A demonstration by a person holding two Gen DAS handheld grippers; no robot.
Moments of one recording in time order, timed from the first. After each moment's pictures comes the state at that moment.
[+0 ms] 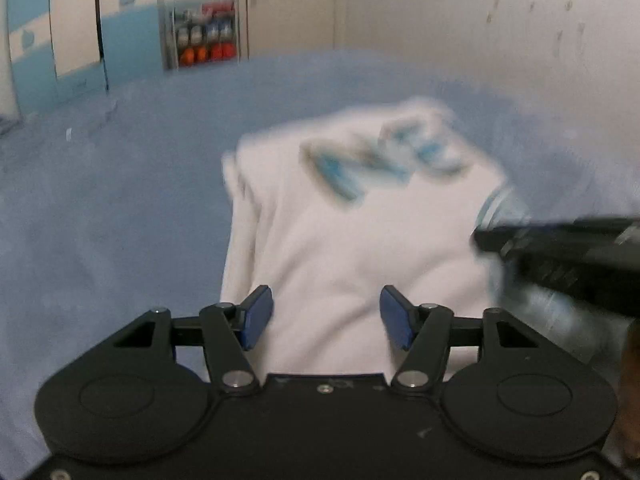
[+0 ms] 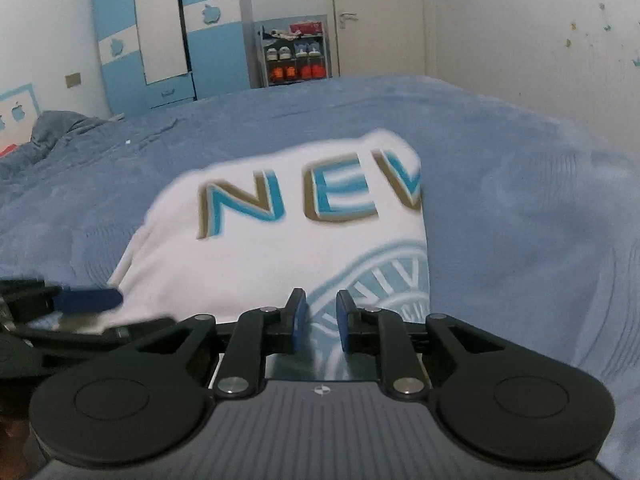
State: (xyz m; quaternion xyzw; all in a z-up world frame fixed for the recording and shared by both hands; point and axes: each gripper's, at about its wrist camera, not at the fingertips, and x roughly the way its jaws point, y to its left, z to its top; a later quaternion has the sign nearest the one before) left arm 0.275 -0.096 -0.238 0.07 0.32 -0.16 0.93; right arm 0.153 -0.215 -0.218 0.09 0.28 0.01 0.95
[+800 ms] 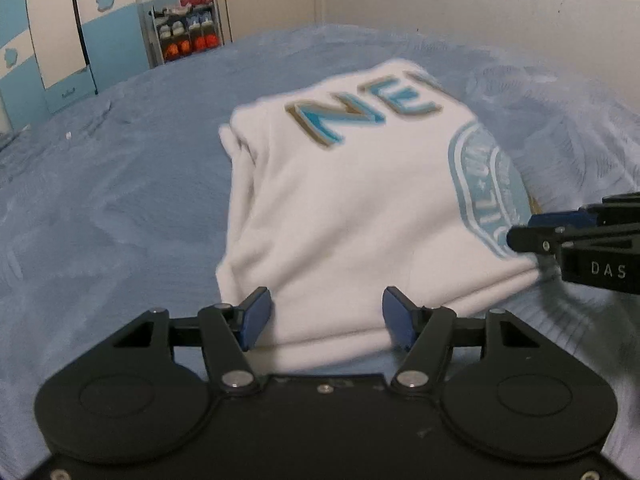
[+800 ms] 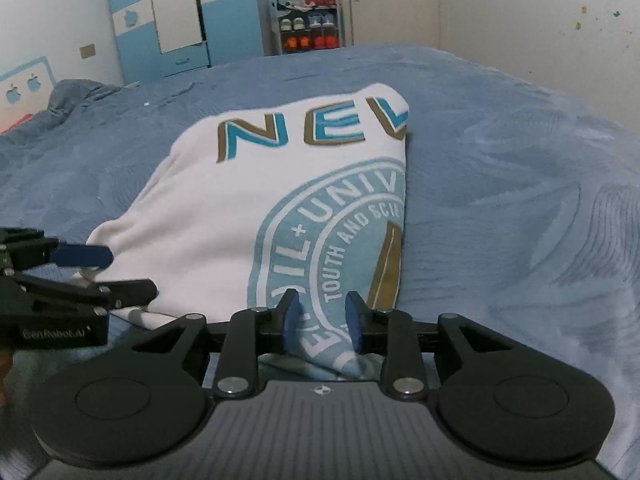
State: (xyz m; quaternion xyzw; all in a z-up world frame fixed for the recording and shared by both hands) left arm 0.229 -0.087 -0.225 0.12 0.34 -0.17 0.92; right arm 0.101 -0.229 -0.214 0.08 0.33 0.04 0.94
